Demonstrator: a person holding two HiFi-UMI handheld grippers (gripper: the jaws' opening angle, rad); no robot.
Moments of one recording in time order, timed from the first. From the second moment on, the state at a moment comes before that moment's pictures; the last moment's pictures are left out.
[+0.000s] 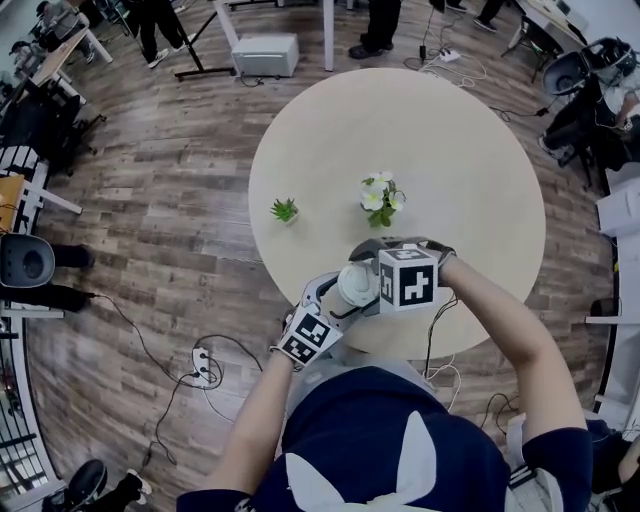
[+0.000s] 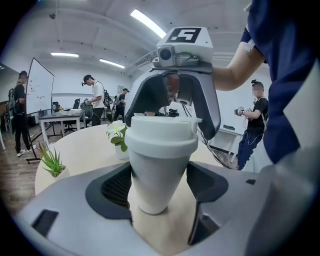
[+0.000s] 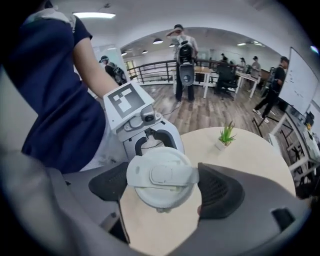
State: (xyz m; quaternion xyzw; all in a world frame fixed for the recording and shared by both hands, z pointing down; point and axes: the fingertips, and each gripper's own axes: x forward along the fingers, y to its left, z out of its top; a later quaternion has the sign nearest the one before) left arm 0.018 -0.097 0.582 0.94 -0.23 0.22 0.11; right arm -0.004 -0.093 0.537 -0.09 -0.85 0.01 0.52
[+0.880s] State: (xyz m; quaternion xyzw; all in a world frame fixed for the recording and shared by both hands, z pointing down) left arm 0.016 -0.101 0.582 0.95 -0.23 0.20 0.11; right arm -0.011 -0.102 0.515 0.01 -0.89 0.04 0.46
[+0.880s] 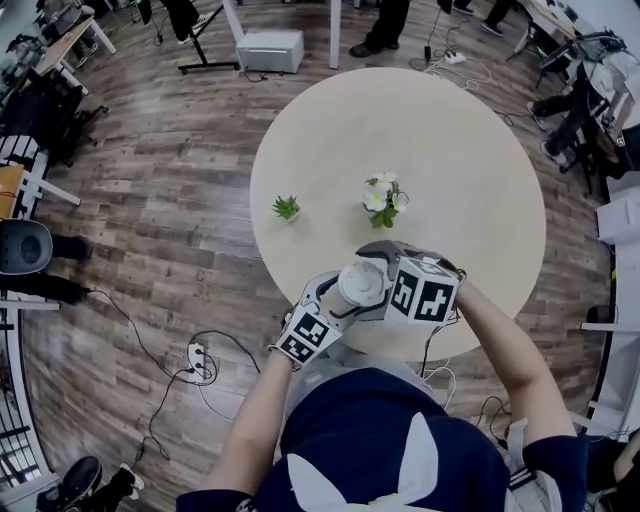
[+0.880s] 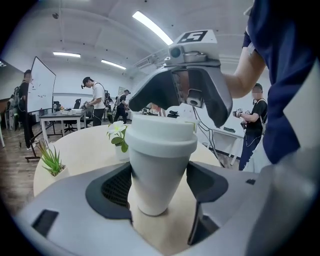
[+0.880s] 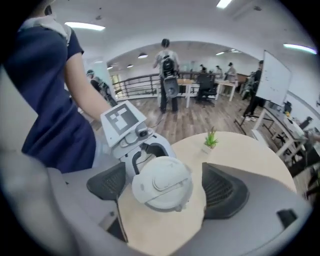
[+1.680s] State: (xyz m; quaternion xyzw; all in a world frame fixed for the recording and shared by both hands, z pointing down) left arm 0.018 -0.101 0.585 0.94 -0.23 0.21 0.11; right arm -0.006 -0.125 0.541 0.37 -0.86 0.15 0.32
